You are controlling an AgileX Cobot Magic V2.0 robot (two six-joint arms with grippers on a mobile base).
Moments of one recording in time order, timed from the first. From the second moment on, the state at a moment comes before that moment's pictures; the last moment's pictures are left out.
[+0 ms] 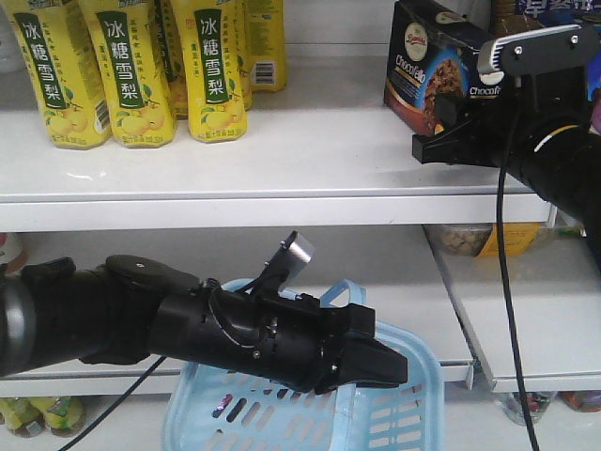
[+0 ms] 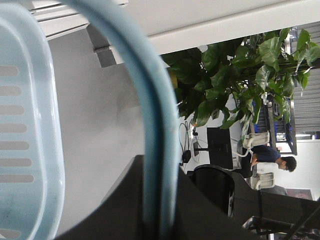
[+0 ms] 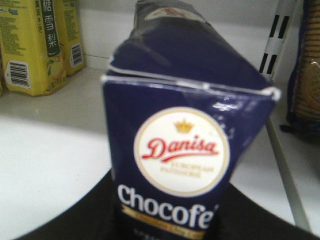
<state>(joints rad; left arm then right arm) -0.65 1.70 -0.96 -1.69 0.83 0.78 0.28 1.39 -0.96 0.18 -0.16 -0.27</state>
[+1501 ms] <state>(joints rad) -0.65 1.70 -0.96 -1.69 0.83 0.78 0.29 0.51 -0.67 0.19 0.23 -0.23</state>
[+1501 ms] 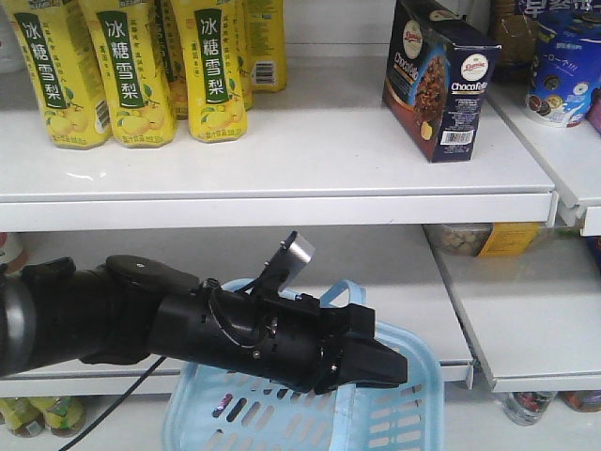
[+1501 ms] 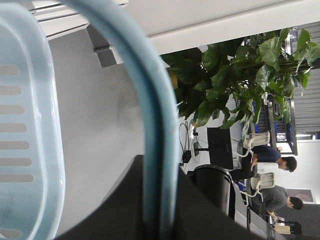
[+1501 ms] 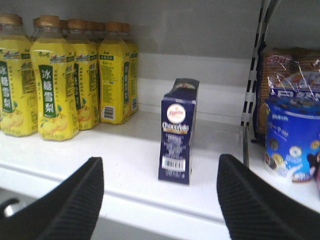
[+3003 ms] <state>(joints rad) -0.65 1.70 -0.96 -1.69 0.83 0.78 0.29 -0.01 -0.12 0.15 0.25 -0.20</state>
